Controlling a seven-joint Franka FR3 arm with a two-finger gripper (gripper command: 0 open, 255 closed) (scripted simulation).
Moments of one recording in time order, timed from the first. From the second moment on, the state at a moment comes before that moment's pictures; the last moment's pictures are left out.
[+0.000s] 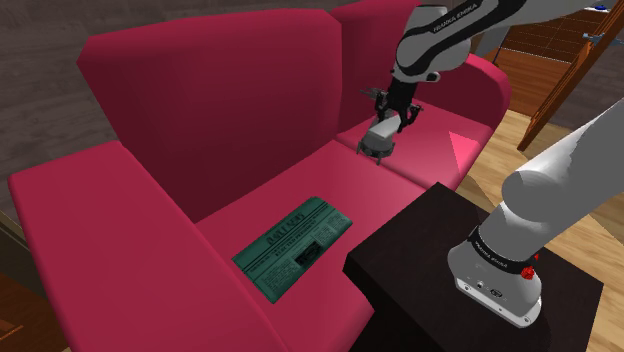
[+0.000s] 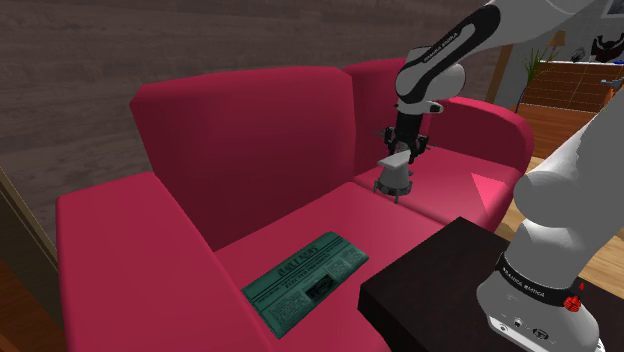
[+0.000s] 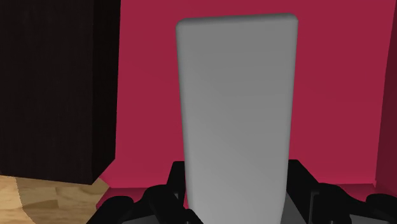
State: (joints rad) arm -0.27 -0.20 0.04 -2.51 0.02 2.32 1.18
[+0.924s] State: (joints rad) arm -0.27 -0.05 0.04 -2.57 0.01 2.54 1.18
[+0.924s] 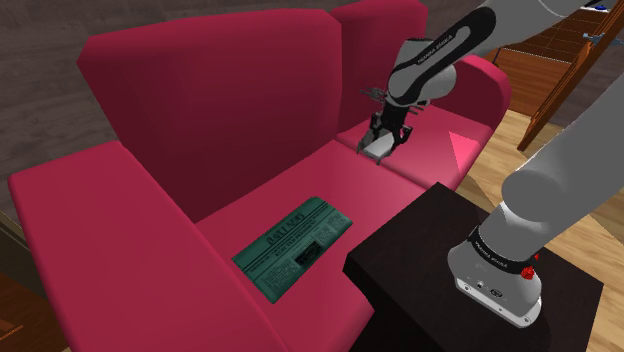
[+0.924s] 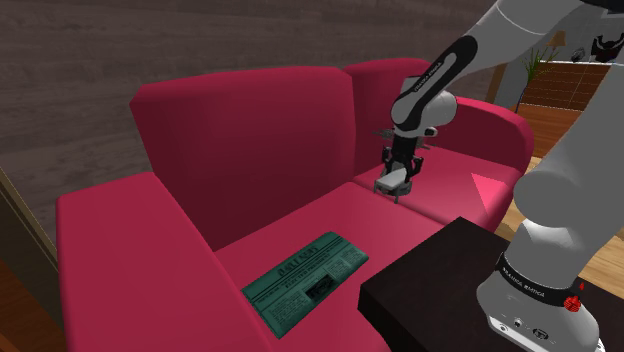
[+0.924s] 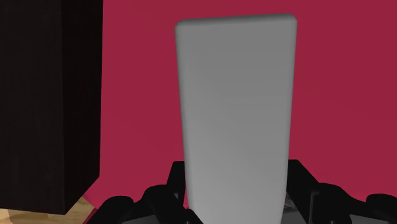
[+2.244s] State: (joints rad) arm -0.27 0.24 0.03 -2.57 -0.01 2.83 1.19
